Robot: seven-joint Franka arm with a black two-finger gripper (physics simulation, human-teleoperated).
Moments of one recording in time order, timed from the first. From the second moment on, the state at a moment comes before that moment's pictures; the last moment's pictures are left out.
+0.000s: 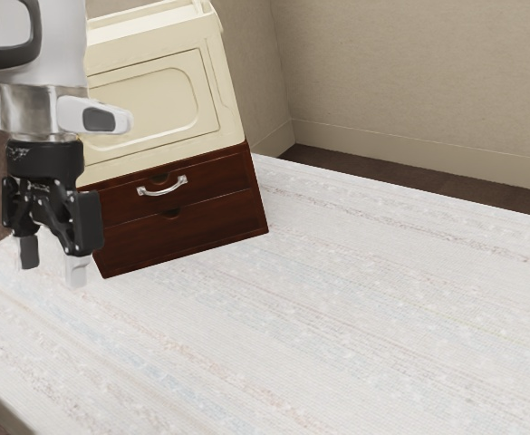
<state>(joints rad) -0.03 -0.14 0.11 -1.45 -0.02 0.79 -0.01</state>
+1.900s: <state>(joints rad) 0.00 -0.05 0.12 -1.75 0.28 1.93 0.58</state>
